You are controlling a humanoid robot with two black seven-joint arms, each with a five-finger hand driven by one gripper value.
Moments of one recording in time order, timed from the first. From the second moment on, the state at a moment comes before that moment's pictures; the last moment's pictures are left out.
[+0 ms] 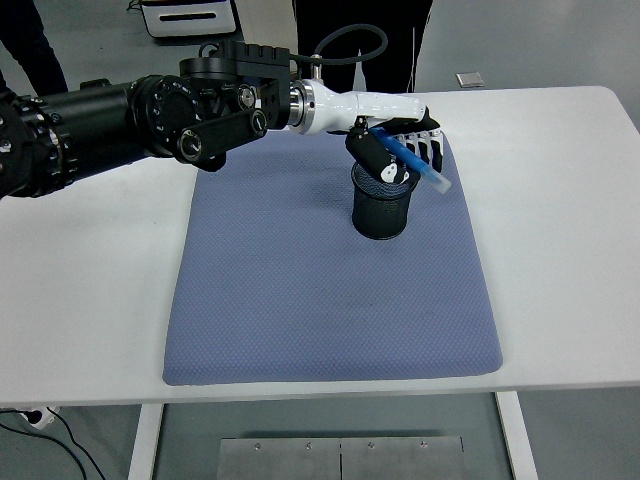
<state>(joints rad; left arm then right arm) -1.67 0.00 0.60 -0.73 0.37 -0.26 -0.53 0.02 0.00 0.28 0.23 -0.10 0.05 0.10</state>
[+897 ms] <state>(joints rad) -1.48 0.00 0.52 -0.73 -0.04 -0.24 -0.53 0.02 0.00 0.28 0.23 -0.10 0.05 0.10</state>
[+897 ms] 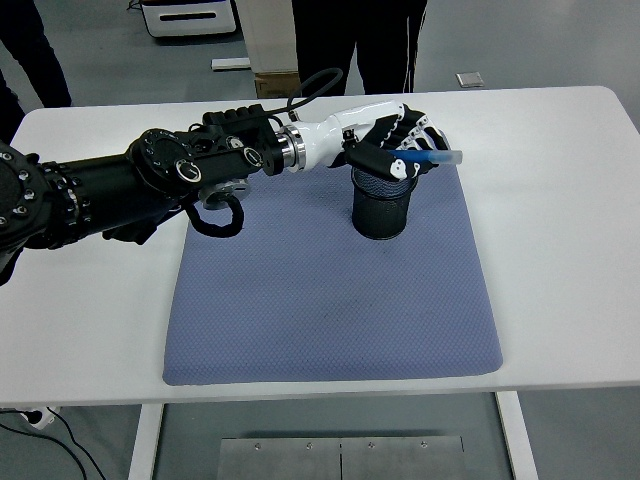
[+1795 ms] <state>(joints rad) -1.38 0.00 0.43 -0.73 -0.27 -0.23 -0.58 0.02 0.00 0.28 0.23 -0.10 0.05 0.10</state>
